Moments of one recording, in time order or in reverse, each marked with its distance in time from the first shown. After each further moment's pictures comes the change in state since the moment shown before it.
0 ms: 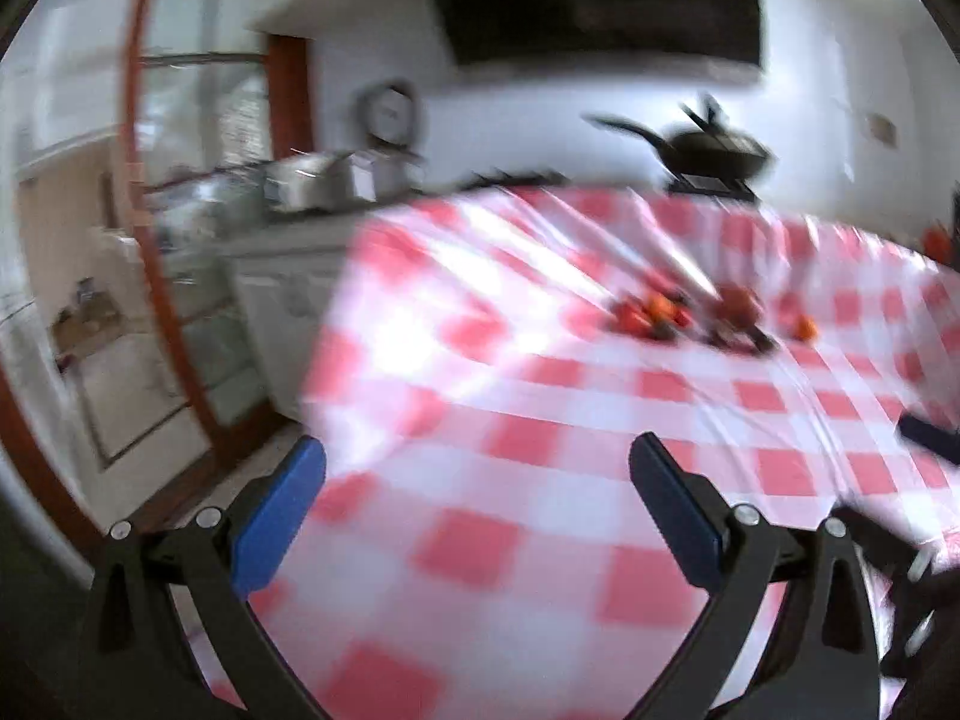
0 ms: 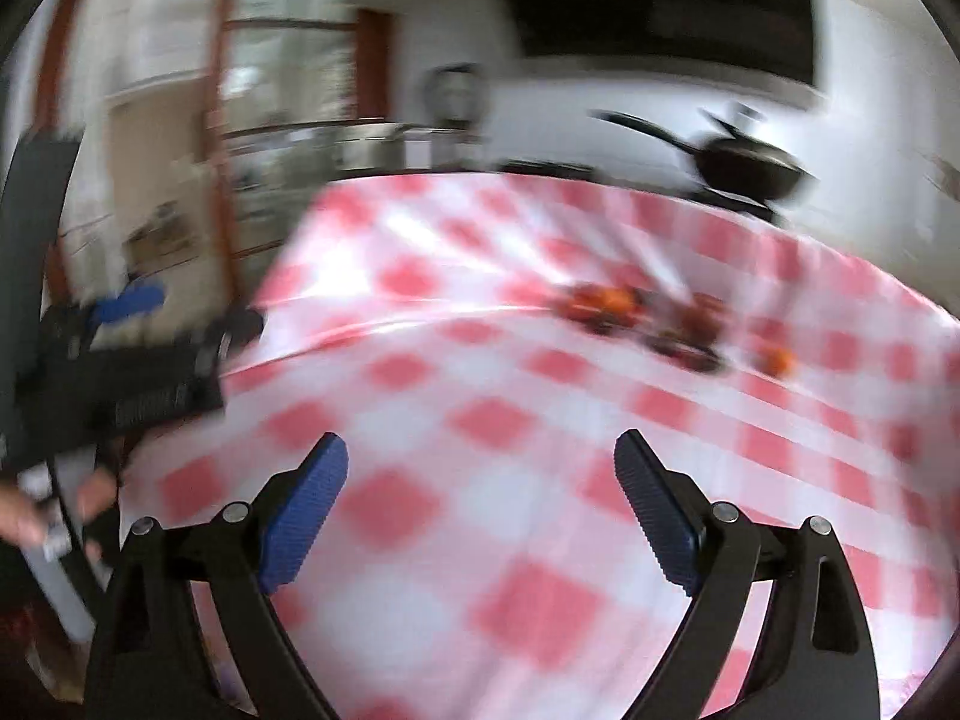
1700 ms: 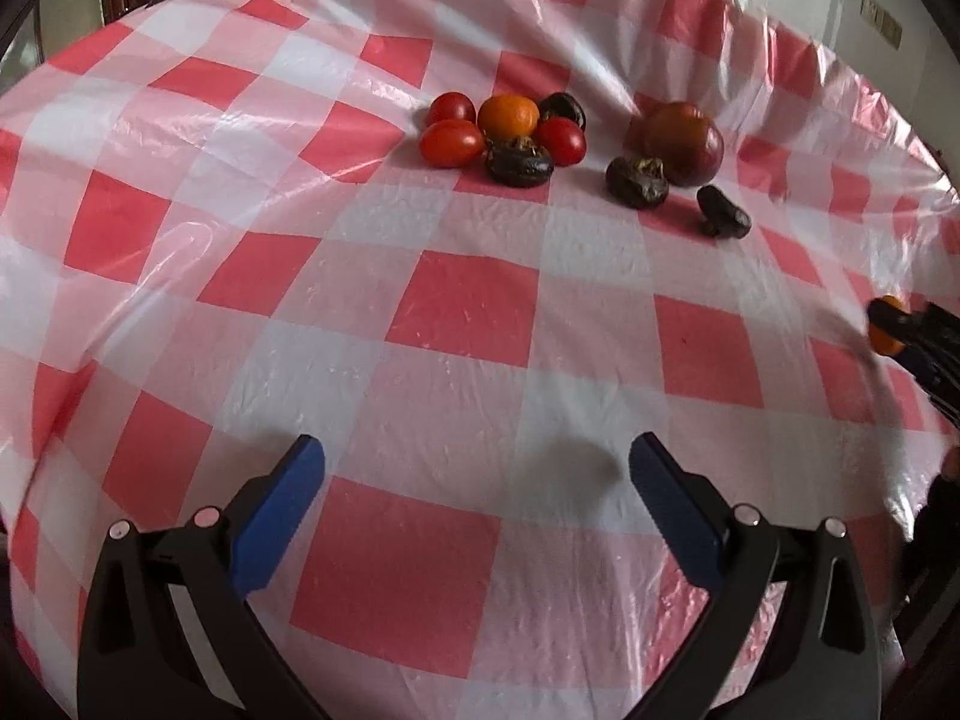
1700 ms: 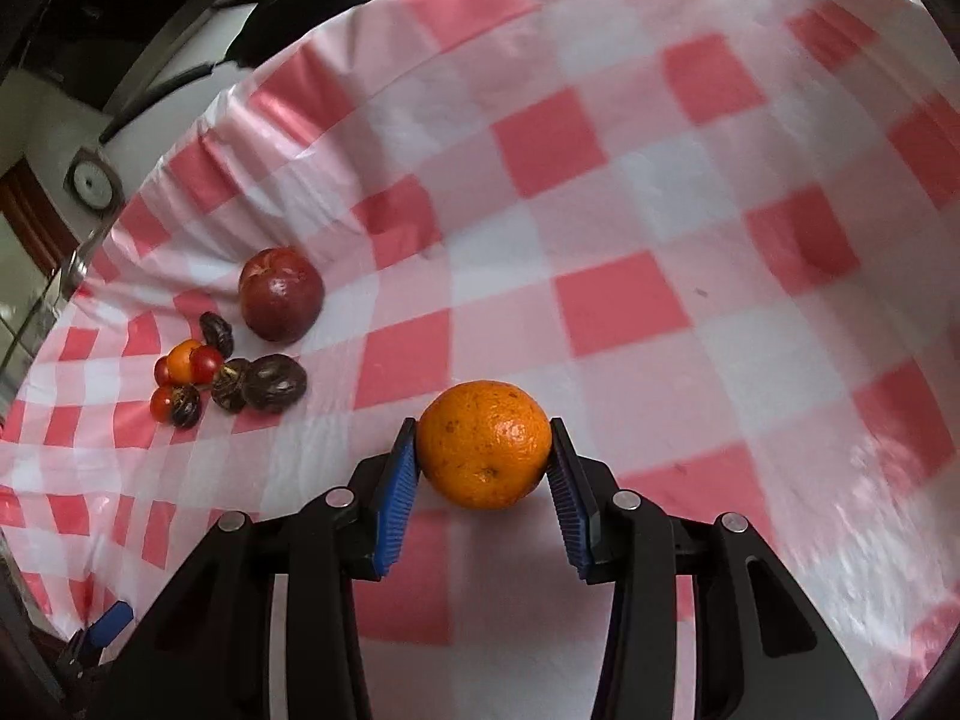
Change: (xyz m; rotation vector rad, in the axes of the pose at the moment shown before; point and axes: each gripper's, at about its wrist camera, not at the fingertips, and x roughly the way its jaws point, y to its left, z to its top) left arm 0.188 -0.133 0.014 0.035 0.472 -0.201; right arm 0.150 -0.295 -0.006 0.703 0.201 -0.249
